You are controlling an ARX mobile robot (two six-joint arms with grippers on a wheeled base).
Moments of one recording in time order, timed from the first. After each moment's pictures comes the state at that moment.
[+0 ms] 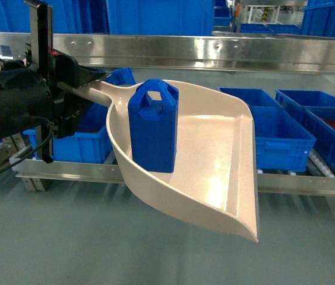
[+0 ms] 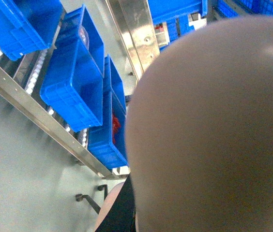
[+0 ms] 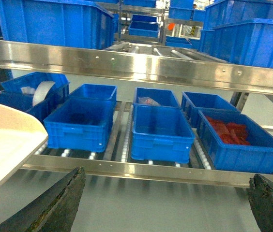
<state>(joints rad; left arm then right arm) -0.22 1.83 0.73 1.02 0.26 -1.31 0.08 0.69 0.20 0.44 0.19 -0.07</state>
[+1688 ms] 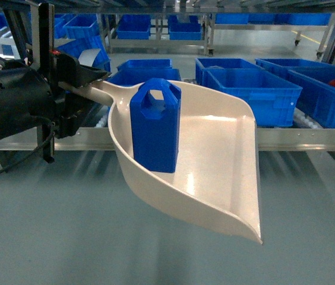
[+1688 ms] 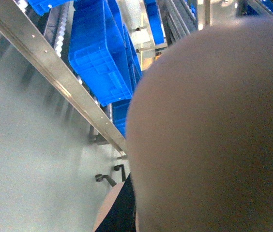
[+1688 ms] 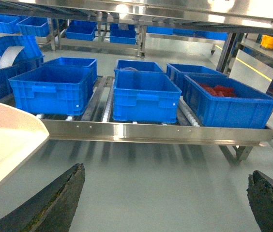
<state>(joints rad) -0.22 1.83 0.73 1.02 0.26 -1.31 0.08 0.69 0.20 0.44 0.19 -0.07</state>
